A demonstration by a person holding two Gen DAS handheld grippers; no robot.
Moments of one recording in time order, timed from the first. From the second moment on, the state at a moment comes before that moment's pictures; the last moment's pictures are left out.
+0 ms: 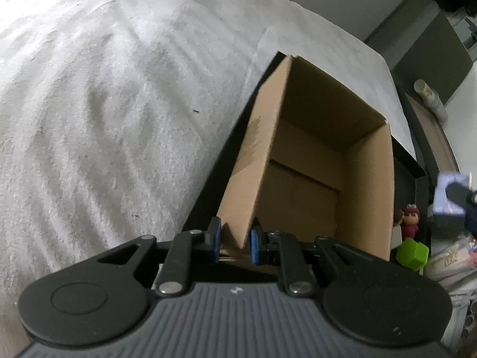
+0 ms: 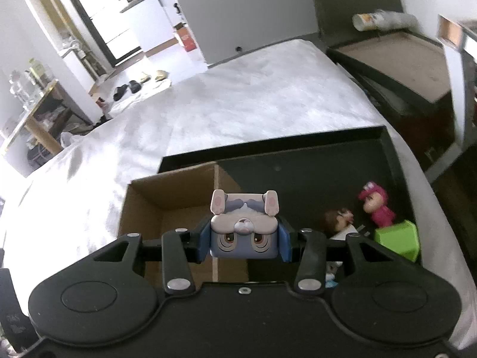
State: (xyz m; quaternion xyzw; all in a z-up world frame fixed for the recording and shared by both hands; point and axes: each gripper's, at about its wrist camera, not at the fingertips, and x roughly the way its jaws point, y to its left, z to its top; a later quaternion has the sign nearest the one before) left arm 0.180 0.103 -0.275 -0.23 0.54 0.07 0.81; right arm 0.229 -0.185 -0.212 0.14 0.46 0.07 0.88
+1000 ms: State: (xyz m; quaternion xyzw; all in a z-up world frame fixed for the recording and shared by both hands) left arm 0.183 0.101 -0.279 -0.23 0.55 0.04 0.80; right arm 0.275 -0.075 -0.230 0.07 0.49 0.17 0.85
